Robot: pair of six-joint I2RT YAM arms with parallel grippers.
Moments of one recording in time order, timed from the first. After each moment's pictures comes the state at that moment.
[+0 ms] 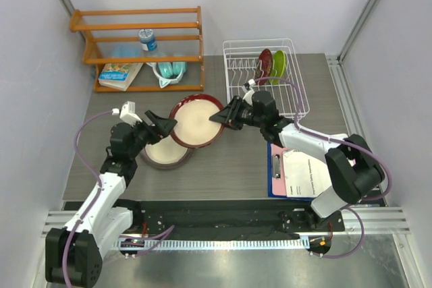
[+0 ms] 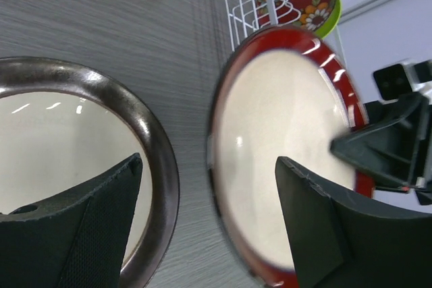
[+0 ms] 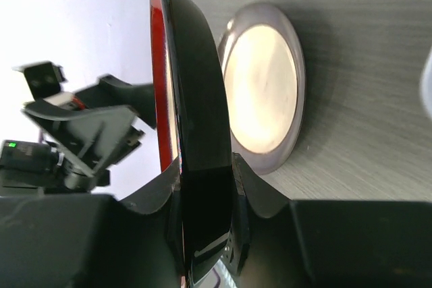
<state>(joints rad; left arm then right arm) -0.14 0.85 0.41 0.20 0.28 -0.75 0.57 1.54 0.89 0.33 -0.44 1.07</state>
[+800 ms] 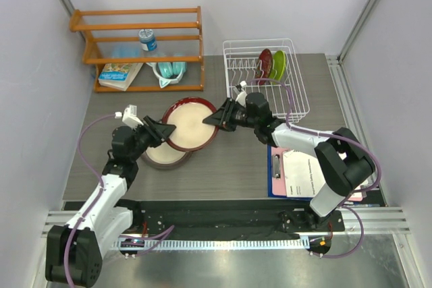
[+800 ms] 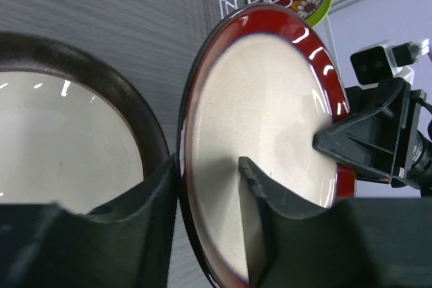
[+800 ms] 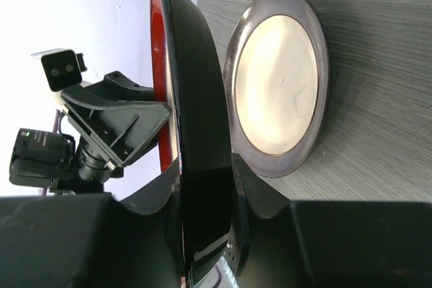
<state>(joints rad) -0.14 0.86 0.35 0.28 0.34 -0.81 0.62 1.64 0.90 0.44 -0.49 1.09</state>
